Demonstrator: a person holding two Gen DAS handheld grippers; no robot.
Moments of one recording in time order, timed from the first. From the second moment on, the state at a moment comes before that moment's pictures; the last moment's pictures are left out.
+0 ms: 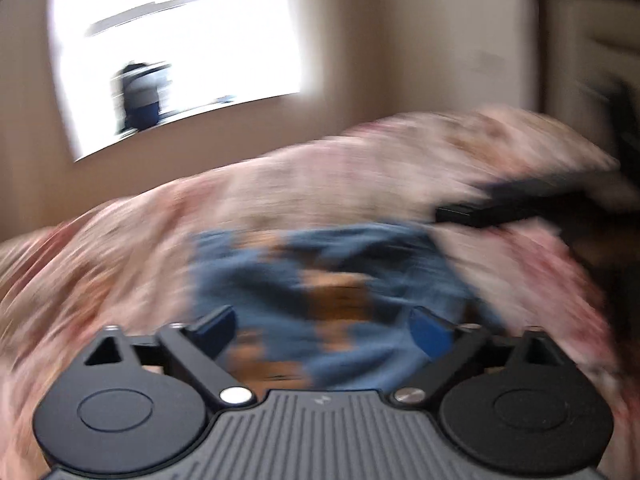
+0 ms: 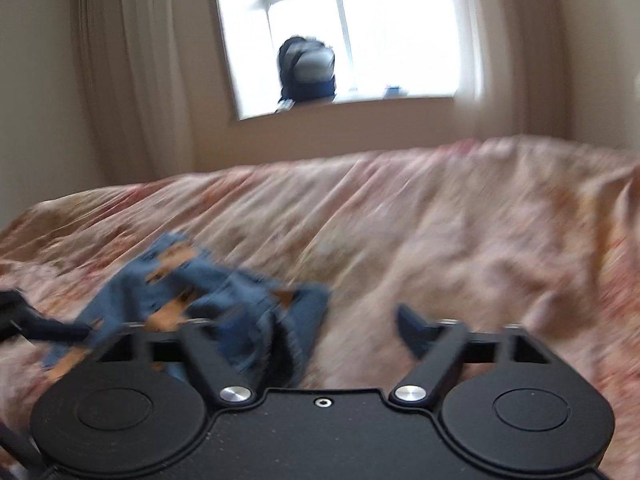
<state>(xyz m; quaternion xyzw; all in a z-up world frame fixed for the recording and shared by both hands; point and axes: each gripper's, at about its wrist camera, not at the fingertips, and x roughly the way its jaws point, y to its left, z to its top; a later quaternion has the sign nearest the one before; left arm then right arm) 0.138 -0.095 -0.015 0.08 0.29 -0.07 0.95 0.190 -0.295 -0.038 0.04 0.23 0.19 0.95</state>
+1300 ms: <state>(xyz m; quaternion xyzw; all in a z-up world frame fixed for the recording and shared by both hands) 0.248 -0.016 -0.065 -0.01 0.29 0.06 0.96 0.187 -0.214 -0.081 -0.30 0.05 0.03 0.95</state>
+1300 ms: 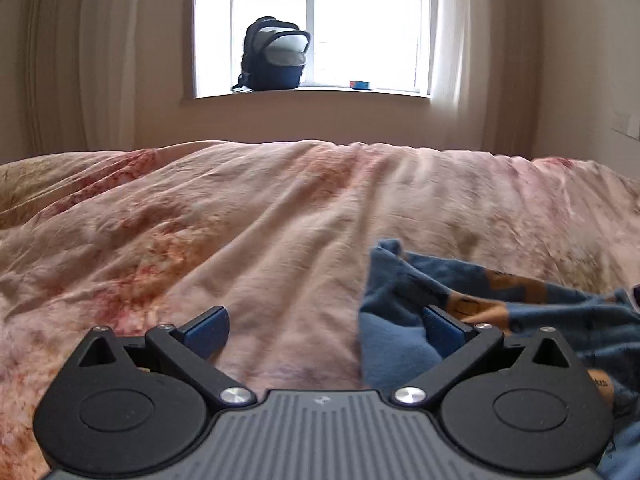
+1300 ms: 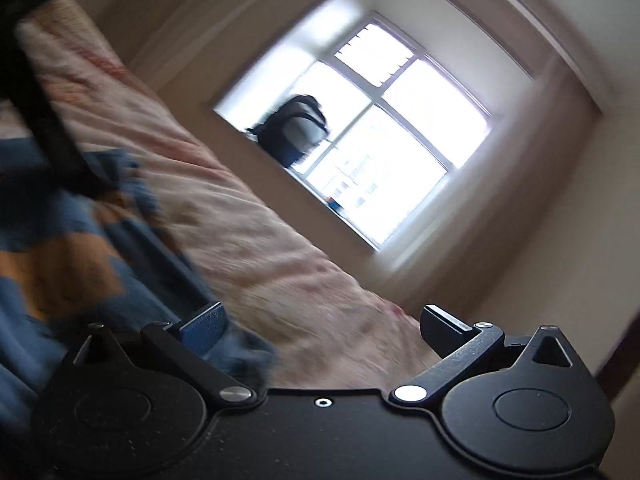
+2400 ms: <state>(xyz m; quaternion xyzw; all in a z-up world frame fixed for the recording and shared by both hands) 0.123 -0.014 -0.084 -0.07 0.28 0.02 0.96 0.127 -0.247 -0.090 -0.30 0.08 0.25 0.92</state>
